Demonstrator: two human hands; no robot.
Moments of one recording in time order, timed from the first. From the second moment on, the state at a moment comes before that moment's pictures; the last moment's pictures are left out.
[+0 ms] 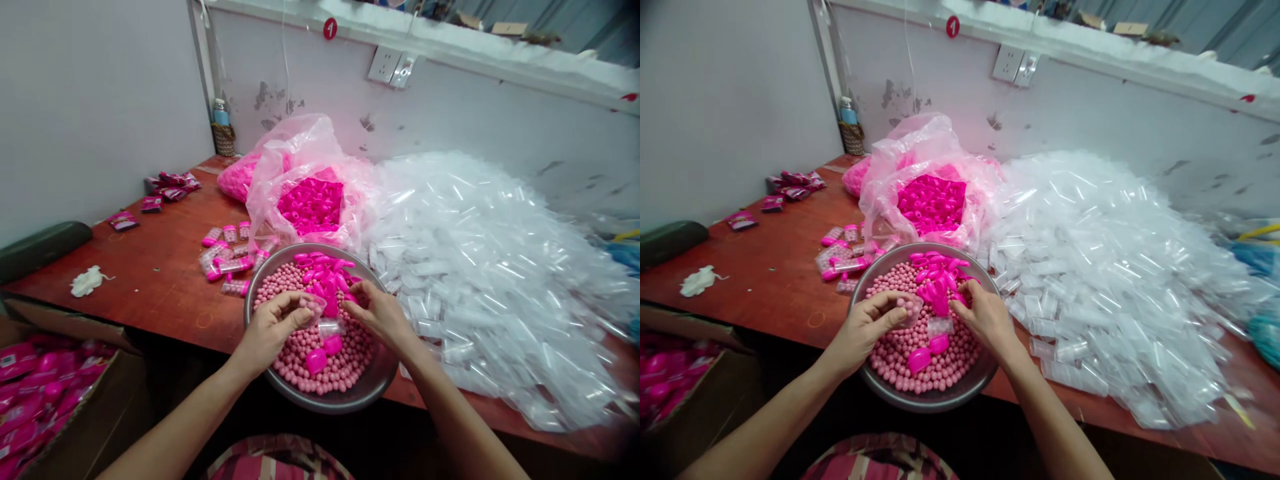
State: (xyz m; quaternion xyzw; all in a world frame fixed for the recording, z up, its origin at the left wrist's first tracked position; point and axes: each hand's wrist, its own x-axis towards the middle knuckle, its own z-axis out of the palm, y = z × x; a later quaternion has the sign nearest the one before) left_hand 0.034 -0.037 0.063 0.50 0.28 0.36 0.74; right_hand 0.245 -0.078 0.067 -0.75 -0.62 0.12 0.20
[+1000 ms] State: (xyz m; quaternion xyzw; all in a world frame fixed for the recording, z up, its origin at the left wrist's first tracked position) left_hand 0.030 -0.049 0.066 0.73 0.28 0.36 0.51; right_hand 0.198 -0.100 0.092 -0.59 -0.67 0.22 0.40
